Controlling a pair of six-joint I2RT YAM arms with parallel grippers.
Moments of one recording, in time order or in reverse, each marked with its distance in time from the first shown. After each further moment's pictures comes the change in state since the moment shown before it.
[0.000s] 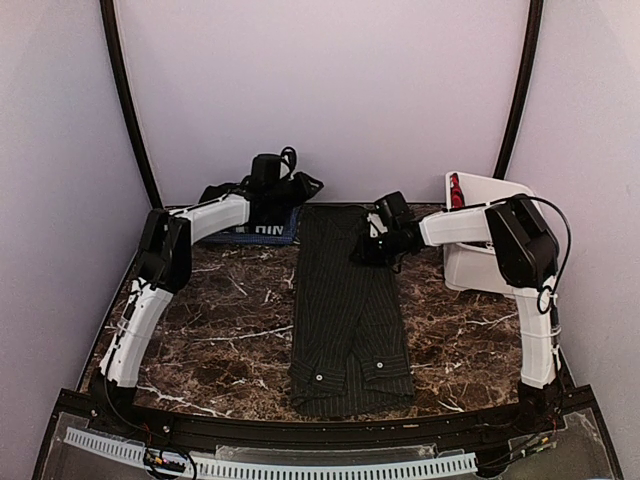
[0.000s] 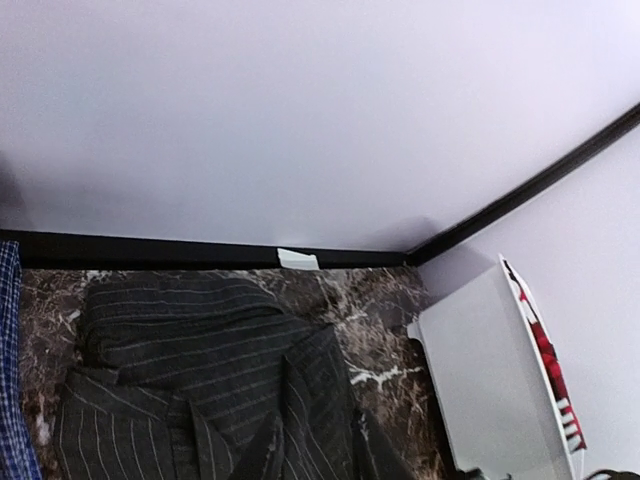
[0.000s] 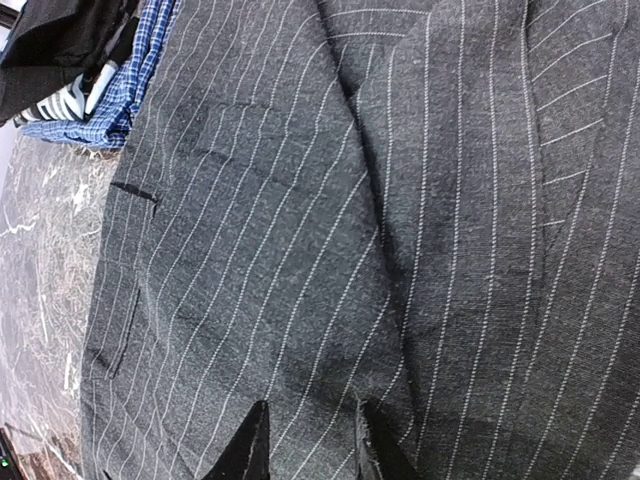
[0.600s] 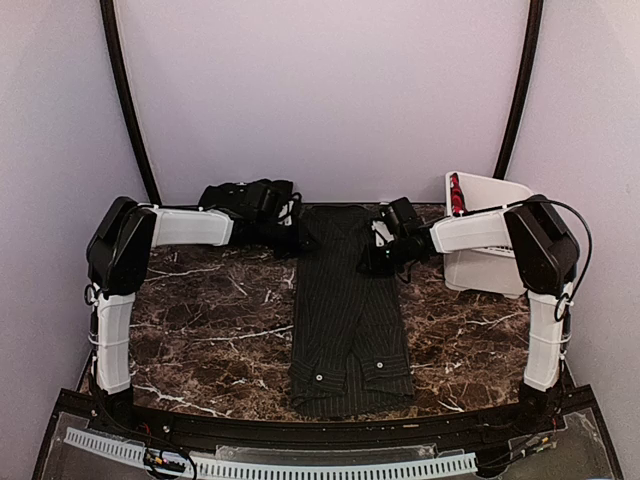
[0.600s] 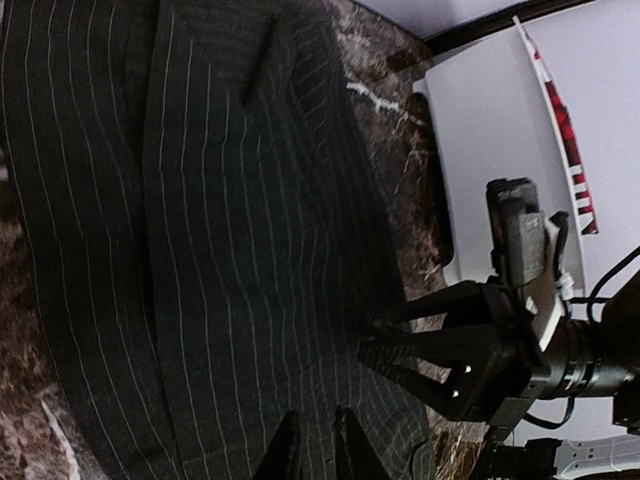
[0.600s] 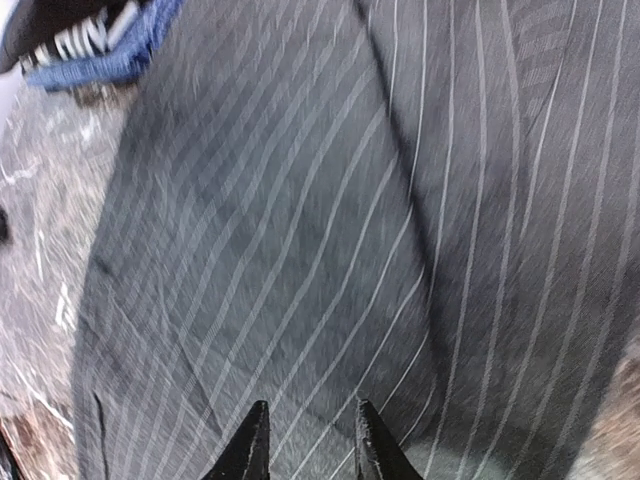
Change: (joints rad) left arm -0.098 -0.520 -0.756 -0.119 0.163 0.027; right arm 0.028 -0.150 -0.161 -0.018 0.032 -0.046
